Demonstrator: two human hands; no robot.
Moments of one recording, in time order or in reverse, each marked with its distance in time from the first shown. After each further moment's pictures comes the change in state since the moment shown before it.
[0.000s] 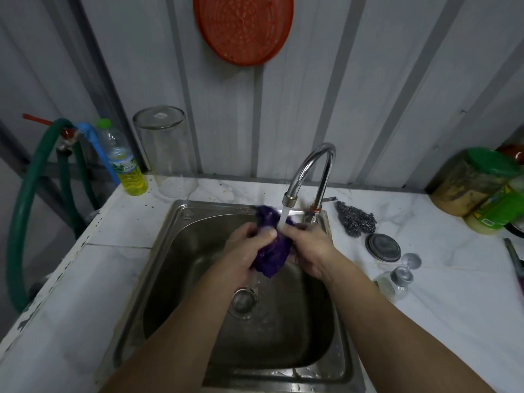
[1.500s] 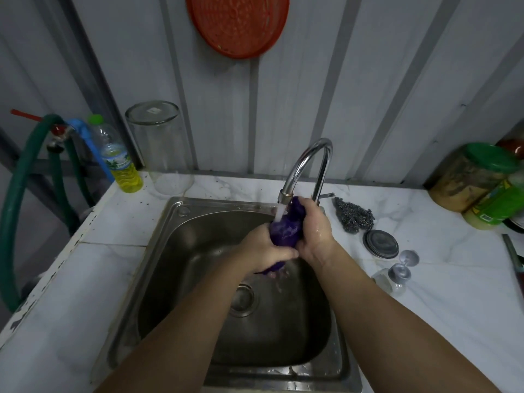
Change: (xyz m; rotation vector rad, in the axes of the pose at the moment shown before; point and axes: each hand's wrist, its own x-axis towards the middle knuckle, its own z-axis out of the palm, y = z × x) left_hand 0.011 0.002 0.015 0.754 -0.244 0.104; right_hand 0.009 -0.019 0.009 0.420 0.040 -0.065
